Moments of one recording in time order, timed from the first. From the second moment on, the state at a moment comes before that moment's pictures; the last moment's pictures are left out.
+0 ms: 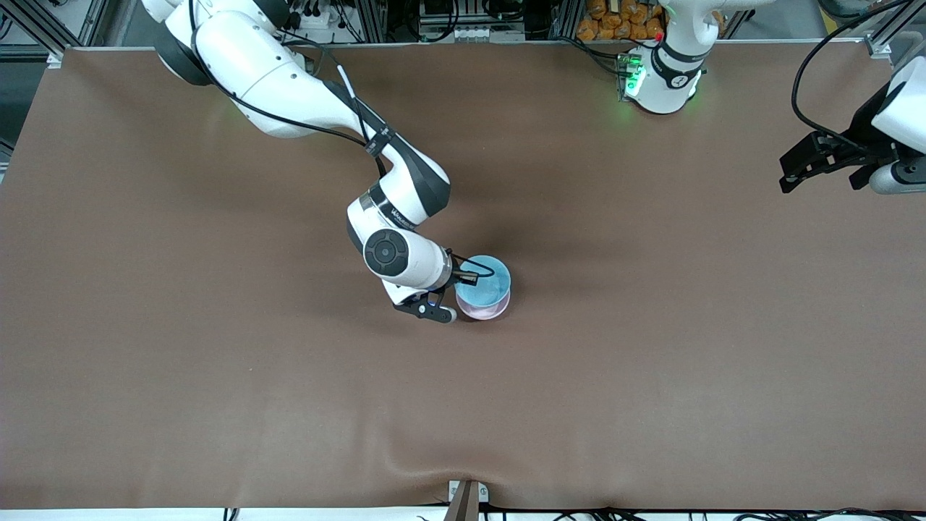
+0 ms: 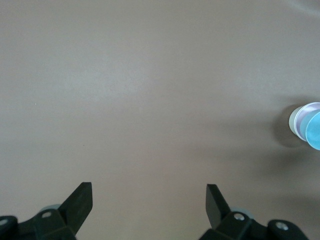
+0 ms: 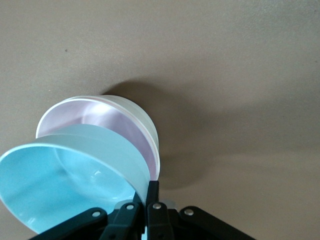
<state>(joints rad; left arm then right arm) 0.00 -0.02 -0.11 -1.54 0.03 1.56 -0.13 0.45 0.87 0.28 -1.31 0.15 2.16 0.84</state>
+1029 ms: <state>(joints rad) -0.01 -0.02 -0.11 -1.54 0.03 1.55 -0.12 0.40 0.82 0.27 -1.26 0.07 2.15 0.78</state>
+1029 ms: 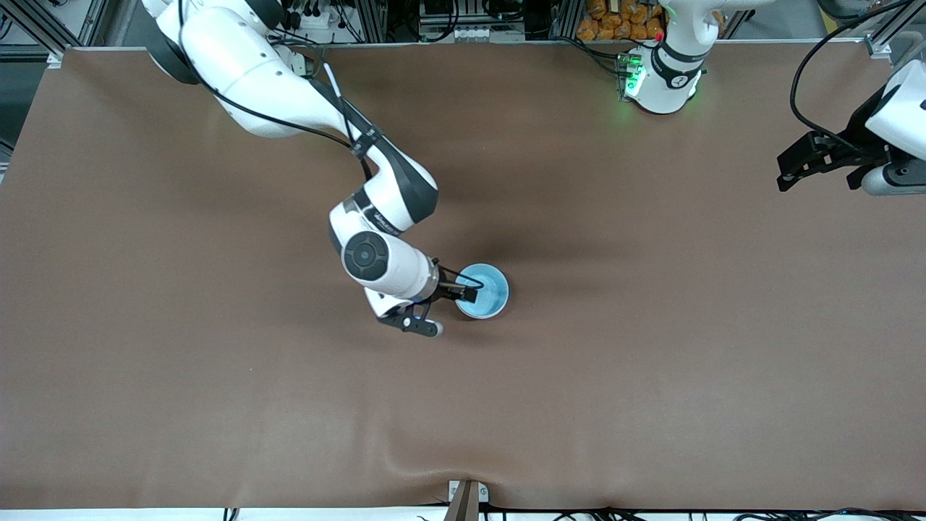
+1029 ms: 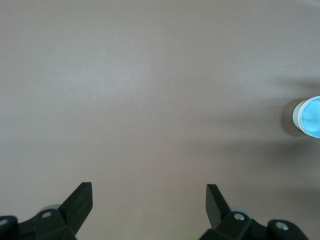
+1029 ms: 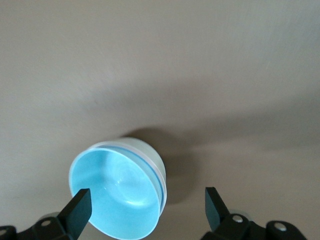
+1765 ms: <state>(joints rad) 0.00 -0.02 -0.11 -1.54 0.03 1.54 -0.12 0.05 0.36 0.22 -1.35 0.02 1.66 0.15</state>
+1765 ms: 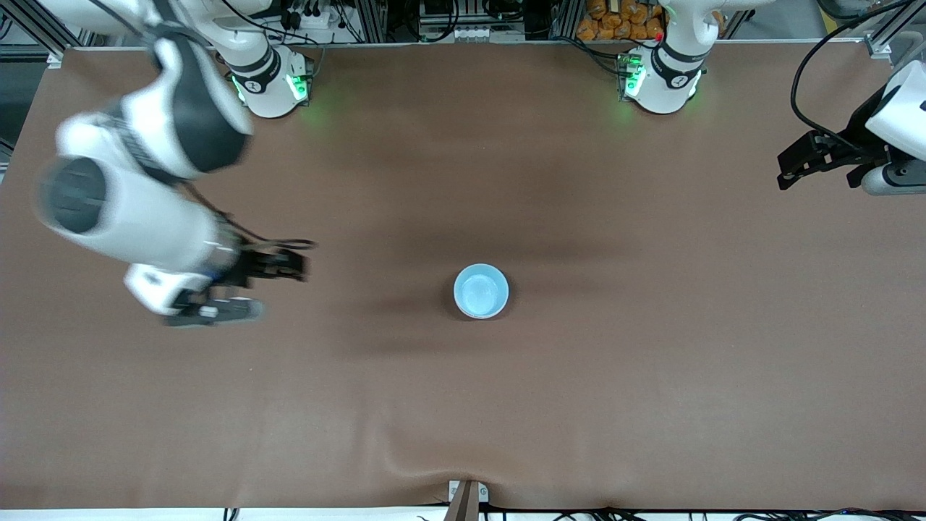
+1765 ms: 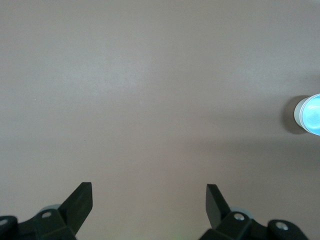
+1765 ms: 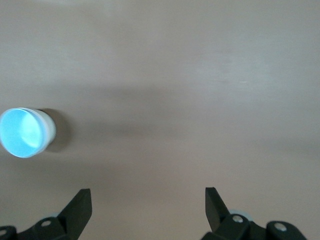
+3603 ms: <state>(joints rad) -0.01 -0.02 -0.13 -1.49 0.03 1.49 -0.12 0.04 0.00 -0.14 -1.45 0.00 1.42 -0.03</state>
